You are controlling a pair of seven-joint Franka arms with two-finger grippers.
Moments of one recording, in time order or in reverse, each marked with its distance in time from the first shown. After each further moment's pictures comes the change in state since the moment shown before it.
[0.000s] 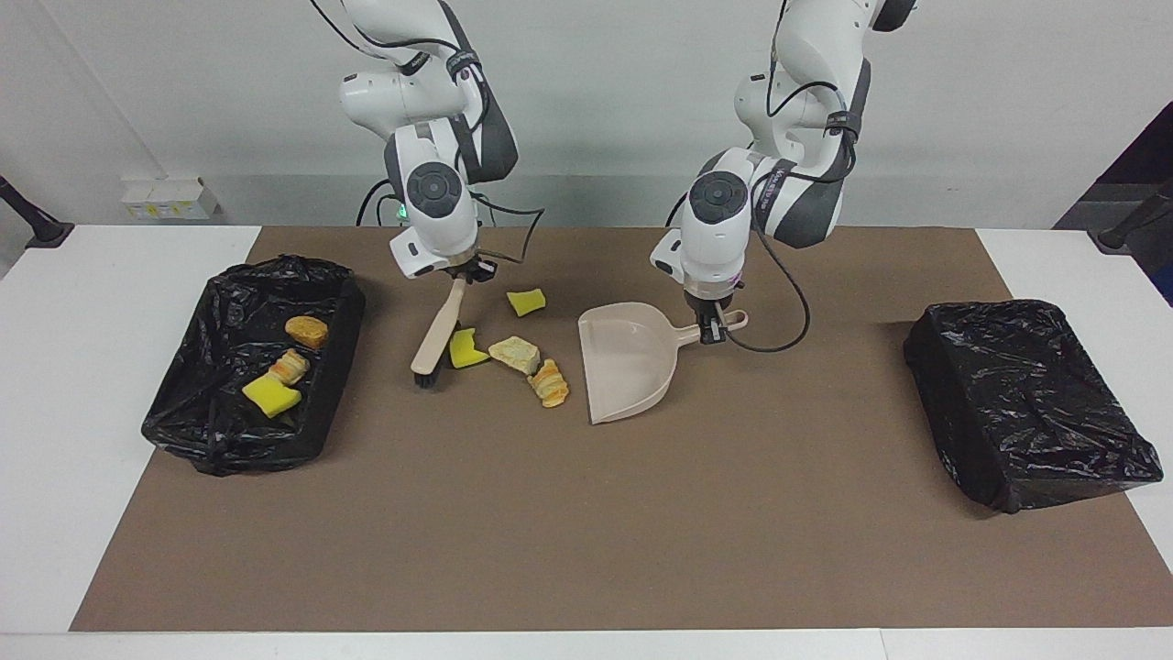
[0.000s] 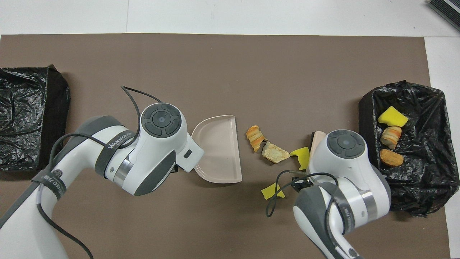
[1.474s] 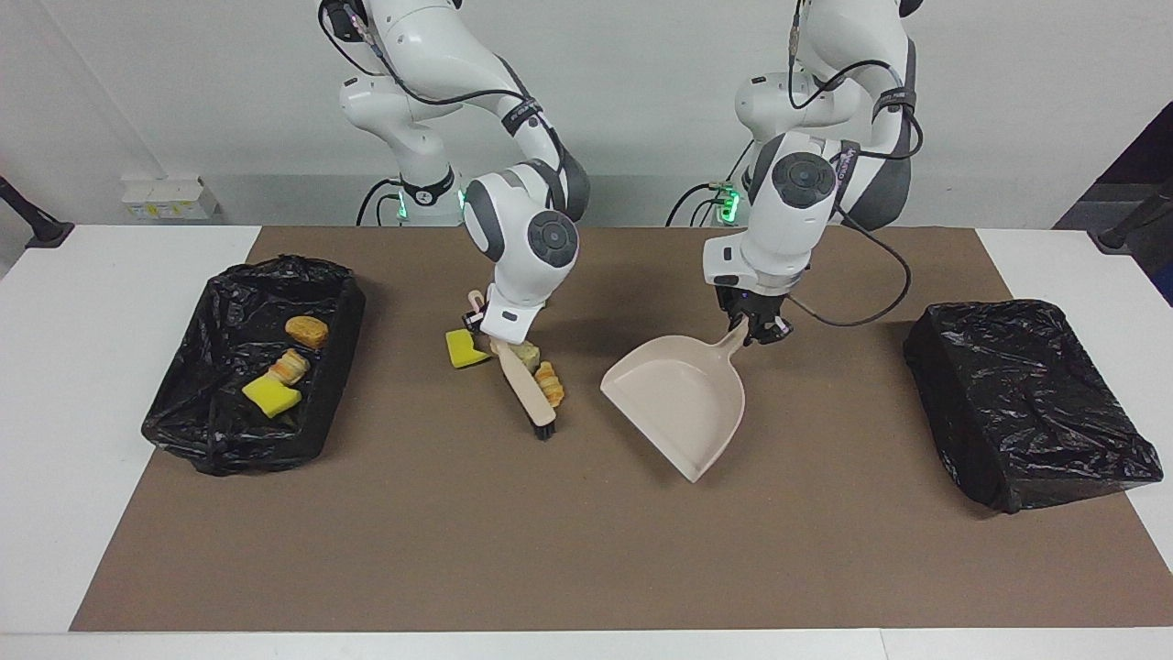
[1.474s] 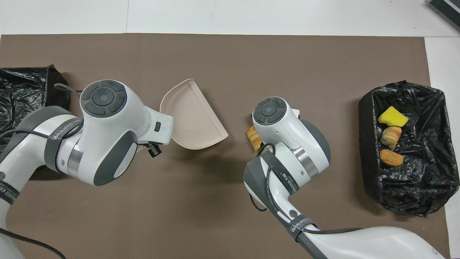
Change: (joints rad) left arm 0.105 -0.067 0.033 0.038 -0.038 -0.037 -0.244; right arm 0.123 0.319 0.001 0.451 -0.227 -0.162 -0.545
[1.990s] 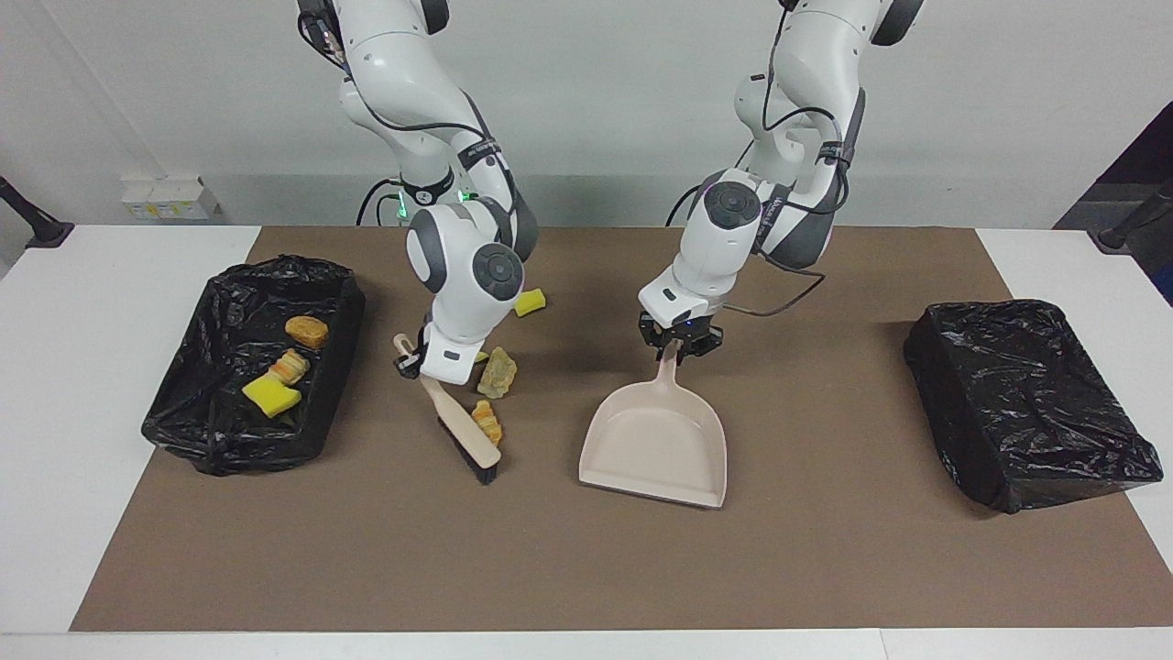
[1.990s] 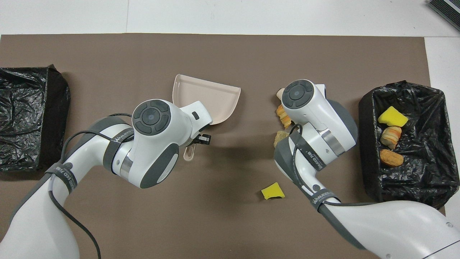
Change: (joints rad) left arm -0.086 0.112 -0.026 -0.019 -0.087 0.290 -0.821; right arm -0.094 0.063 -0.001 0.036 -0.259 0.064 -0.151
